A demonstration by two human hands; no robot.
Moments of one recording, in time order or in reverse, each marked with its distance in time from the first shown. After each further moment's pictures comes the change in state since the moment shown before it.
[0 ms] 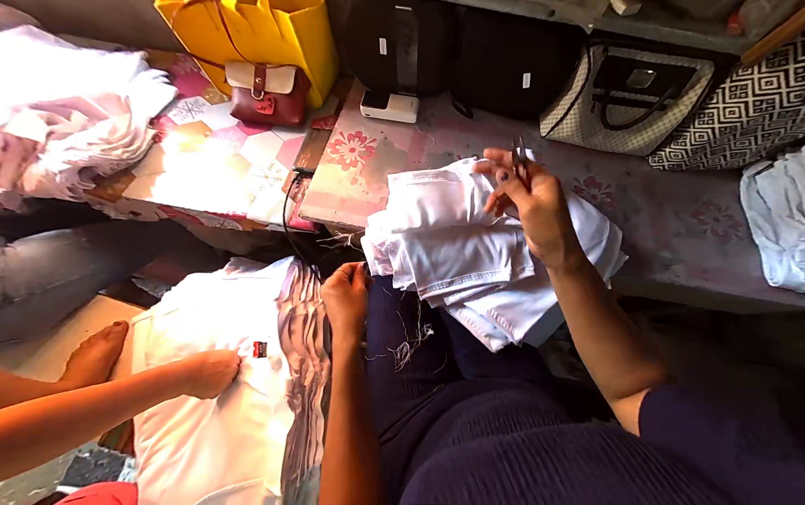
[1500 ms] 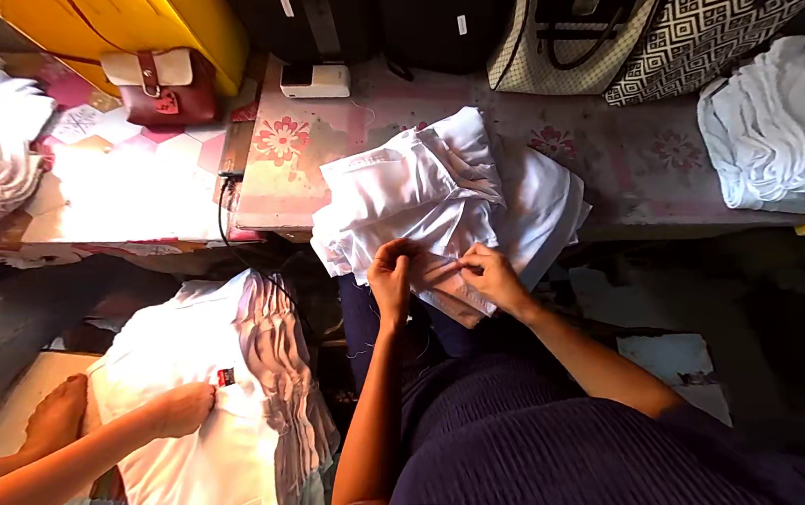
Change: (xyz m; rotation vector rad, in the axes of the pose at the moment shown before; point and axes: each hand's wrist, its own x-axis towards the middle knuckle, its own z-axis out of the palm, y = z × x) left_hand -0.032 0.018 0.127 -0.655 -0.230 0.077; right_hand -0.122 0.094 0.000 -0.378 -0.004 0.304
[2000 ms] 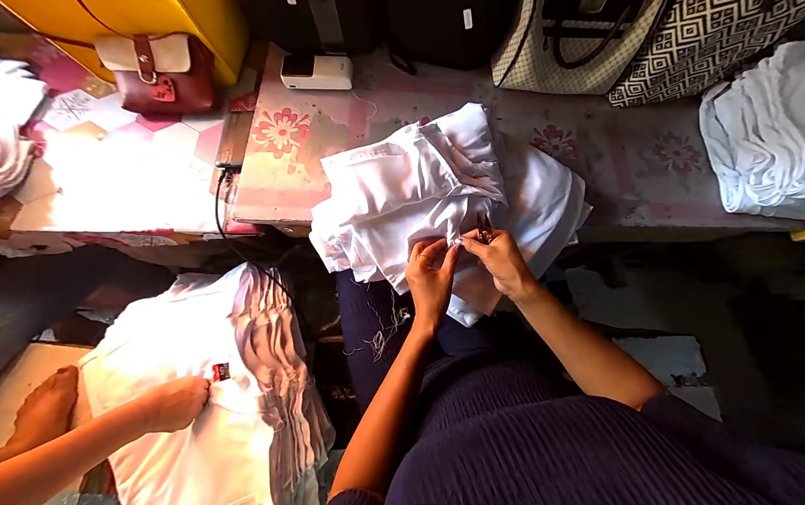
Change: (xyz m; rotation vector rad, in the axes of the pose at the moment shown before) left_hand -0.027 0.006 0.051 0.292 -0.023 0.153; right_hand 0.024 -0.010 -0.004 0.534 0.147 0.316
